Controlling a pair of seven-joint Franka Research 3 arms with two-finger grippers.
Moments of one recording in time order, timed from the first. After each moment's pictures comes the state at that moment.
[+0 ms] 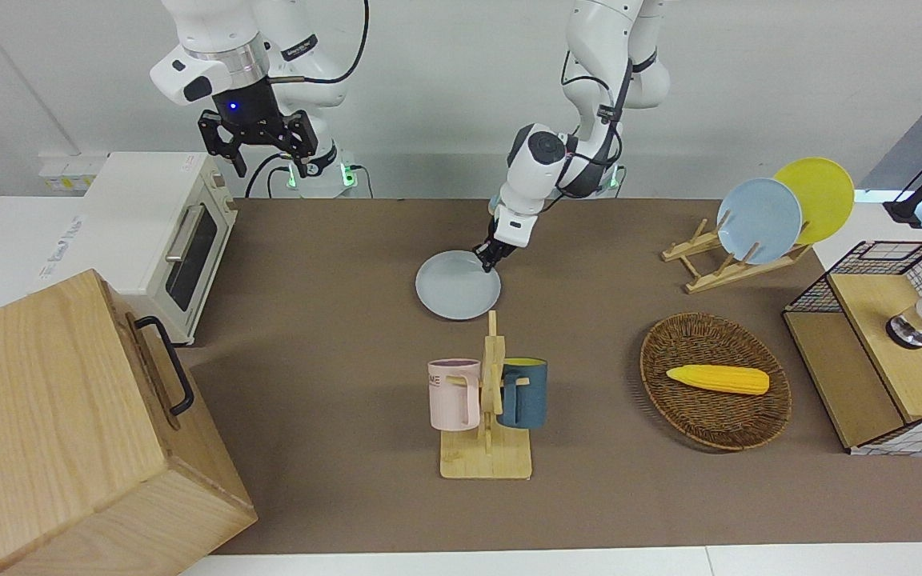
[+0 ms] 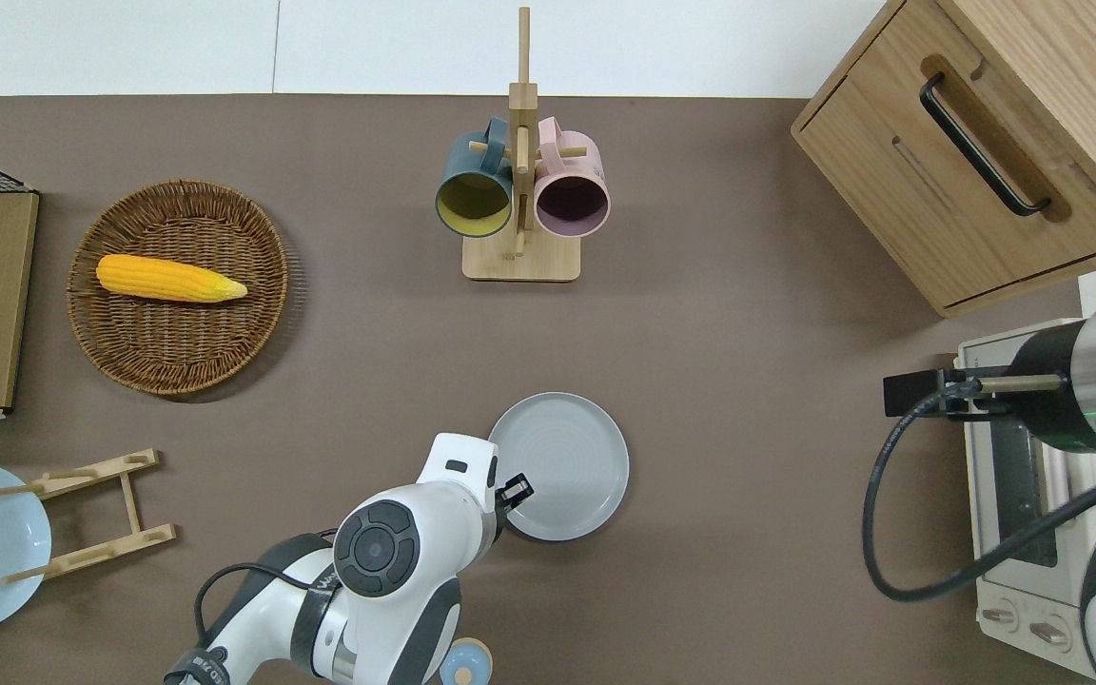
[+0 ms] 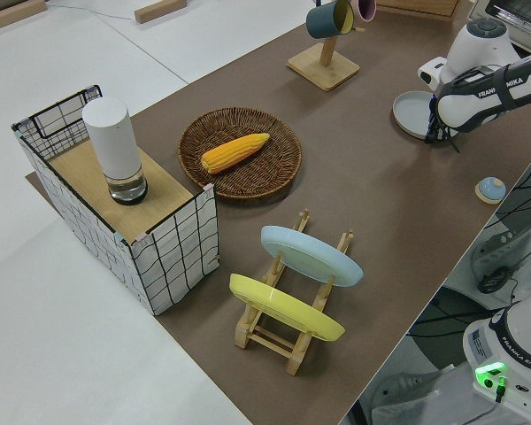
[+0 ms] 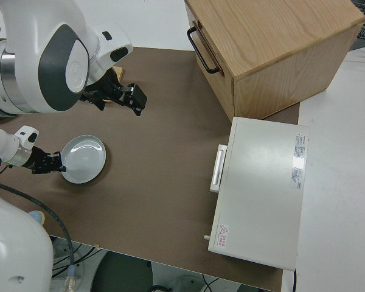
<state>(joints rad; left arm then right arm) -0.19 0.06 -0.49 -2.44 -0.33 2.62 -0.93 -0.25 -0.12 0.37 -1.63 0.05 1.51 0.17</state>
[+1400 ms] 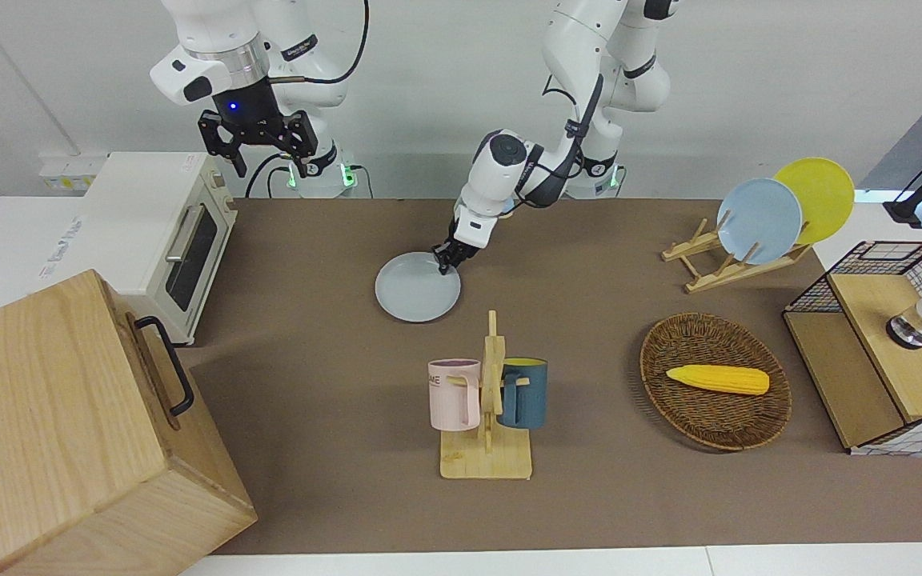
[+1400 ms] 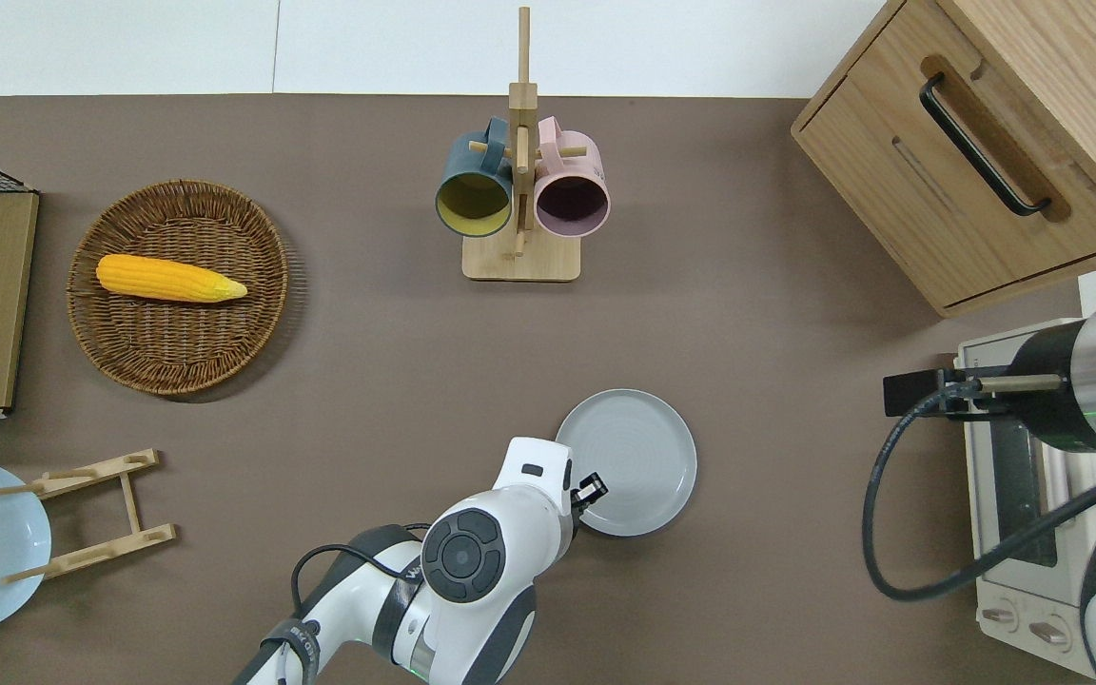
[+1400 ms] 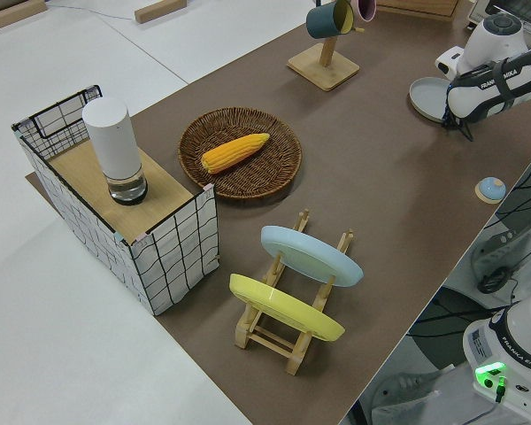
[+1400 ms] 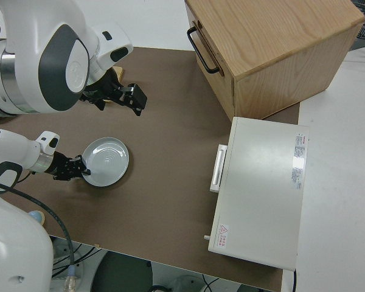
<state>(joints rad) -0.39 0.20 -0.42 -2.32 -0.33 2.72 -1.05 -0.25 -0.12 0.37 -1.63 0.05 1.51 0.17</state>
